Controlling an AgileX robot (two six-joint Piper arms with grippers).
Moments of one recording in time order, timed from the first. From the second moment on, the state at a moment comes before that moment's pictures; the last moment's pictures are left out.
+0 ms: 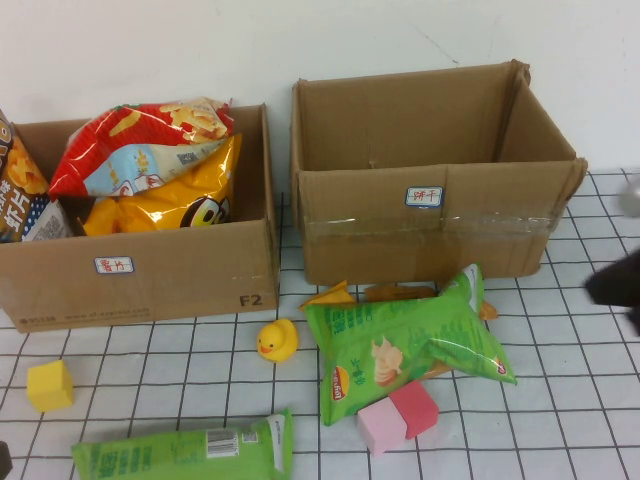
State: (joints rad) right arm 0.05 1.39 -0.97 0.70 0.80 -1.11; left arm -0.40 0.19 -0.42 -0.08 0.61 -0.04
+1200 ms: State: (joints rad) right arm 0.48 1.85 -1.37 0.36 0.72 -0.80; left arm -0.40 0.19 -0.42 -0.05 0.61 -0.05
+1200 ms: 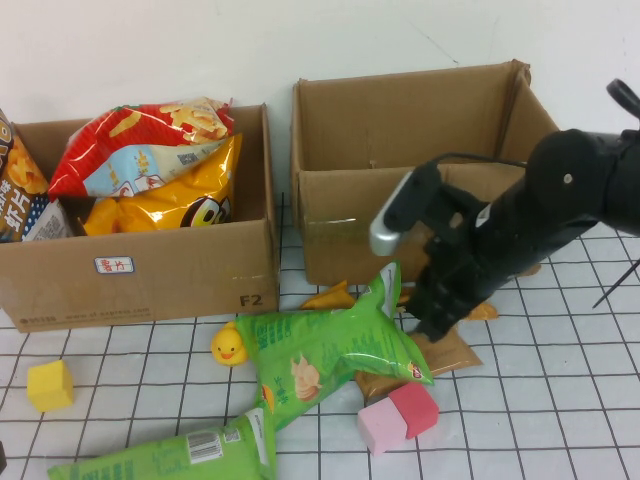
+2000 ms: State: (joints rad) right arm 0.37 1.97 -1.37 0.28 0.61 -0.31; left arm -0.40 0.19 -0.42 -0.08 0.61 -0.05
